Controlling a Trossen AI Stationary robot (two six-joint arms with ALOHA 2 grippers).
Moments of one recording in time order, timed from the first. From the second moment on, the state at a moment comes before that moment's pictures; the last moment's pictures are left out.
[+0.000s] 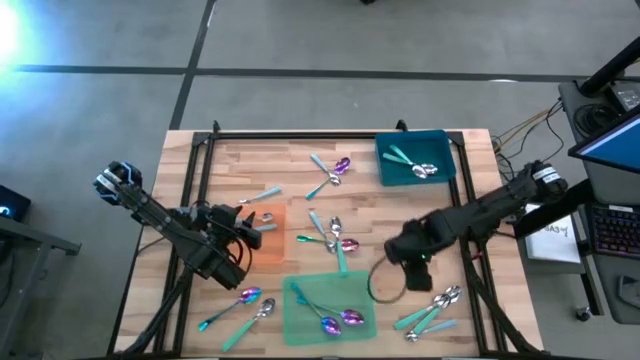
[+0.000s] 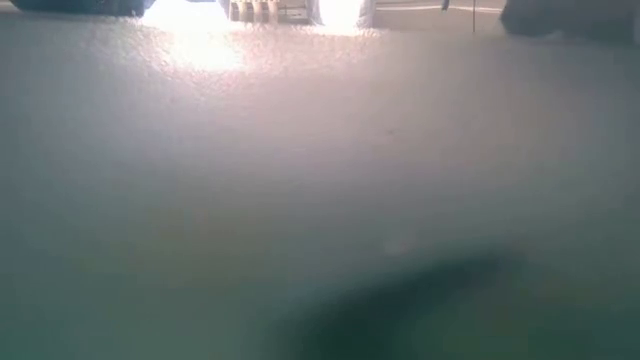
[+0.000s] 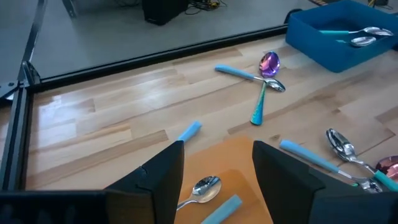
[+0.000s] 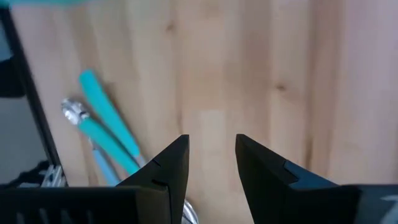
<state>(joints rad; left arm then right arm) -0.64 1.41 0.99 -1.42 -1.03 -1.97 0.39 1.42 1.07 -1.03 -0.22 0.47</state>
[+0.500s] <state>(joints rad) -0.64 1.41 0.99 -1.42 -1.03 -1.96 0.65 1.55 1.04 -0.76 -0.21 0.47</state>
